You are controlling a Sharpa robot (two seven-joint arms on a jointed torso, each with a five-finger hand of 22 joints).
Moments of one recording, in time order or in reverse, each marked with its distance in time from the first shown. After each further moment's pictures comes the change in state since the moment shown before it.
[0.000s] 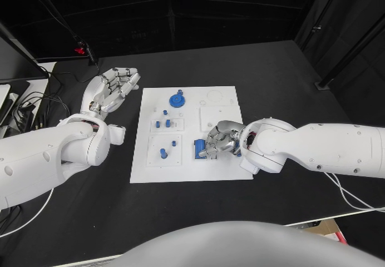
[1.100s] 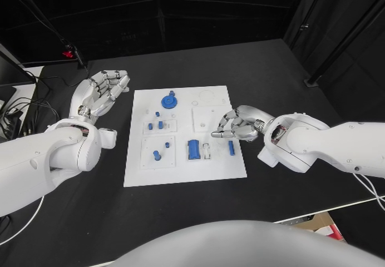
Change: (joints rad) left arm 0.000 -0.003 0.000 0.000 0.000 0.001 0.000; left_hand 0.000 0.000 0.000 0.000 0.005 0.000 0.000 0.000 -0.001 0.000 0.000 0.004 0.000 0.004 -0.004 0.004 -0.002 0.000 0.000 0.000 0.000 0.000; right arm -0.004 -0.262 0.000 0.118 -0.041 -0.134 0.285; right_hand -0.117 0.037 -0.077 0.093 0.084 -0.069 0.068 -0.166 -0.129 0.006 0.048 -0.013 -0.002 -0.001 0.035 0.000 0.000 0.000 0.003 0.028 0.000 0.000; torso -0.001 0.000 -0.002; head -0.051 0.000
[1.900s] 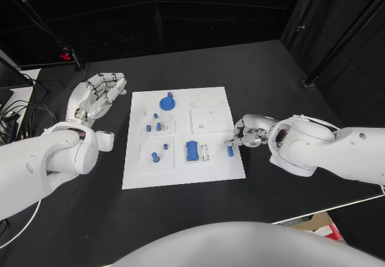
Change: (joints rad) left arm -0.001 -0.003 0.000 0.000 0.000 0.000 0.000; left_hand 0.000 0.000 -0.002 0.002 0.000 0.000 0.000 0.000 0.000 0.000 0.000 0.000 0.000 0.000 0.000 0.000 -0.001 0.000 0.000 0.000 0.000 0.000; right arm -0.018 -0.024 -0.001 0.013 -0.382 0.131 -0.346; right_hand -0.105 0.007 -0.038 0.002 -0.008 0.025 -0.001 0.006 -0.039 0.001 0.010 0.003 -0.002 0.000 0.014 0.000 0.000 0.000 -0.002 0.012 0.000 0.000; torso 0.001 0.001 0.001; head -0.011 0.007
